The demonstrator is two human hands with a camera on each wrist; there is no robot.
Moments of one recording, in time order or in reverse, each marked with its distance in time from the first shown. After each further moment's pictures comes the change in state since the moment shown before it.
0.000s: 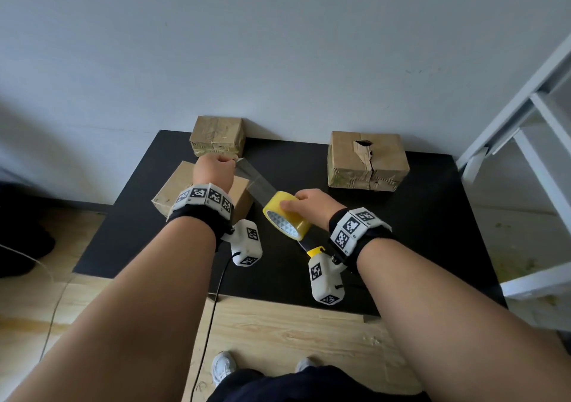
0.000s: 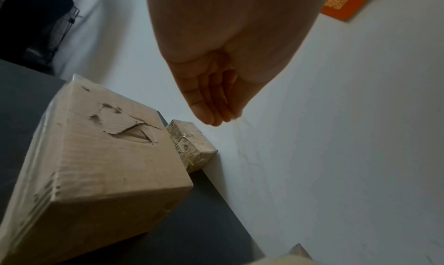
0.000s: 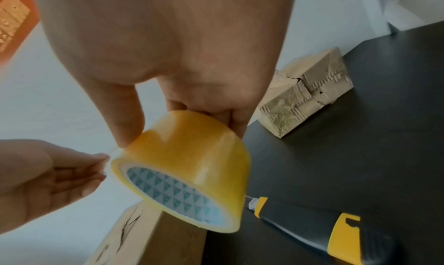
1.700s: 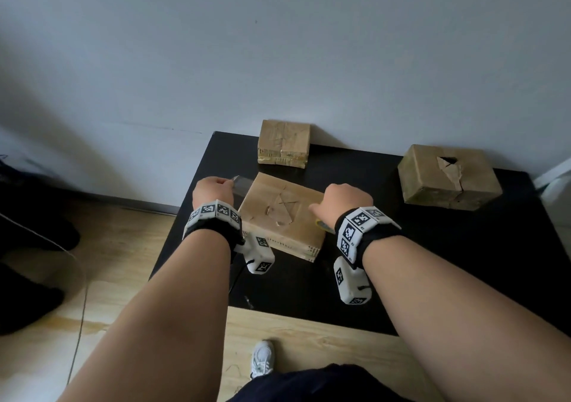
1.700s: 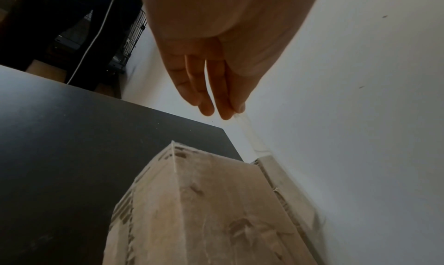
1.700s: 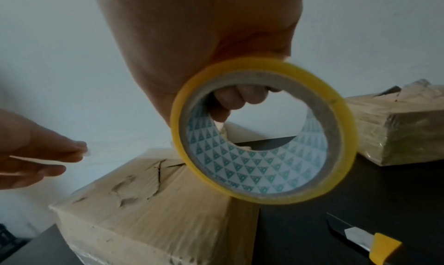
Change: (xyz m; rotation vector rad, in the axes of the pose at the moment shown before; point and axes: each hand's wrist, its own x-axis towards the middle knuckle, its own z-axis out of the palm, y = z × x) left_hand 0.125 -0.132 -0.117 0.030 0.025 -0.253; right_hand 0.086 -0.145 0.097 -0.804 0.234 0.205
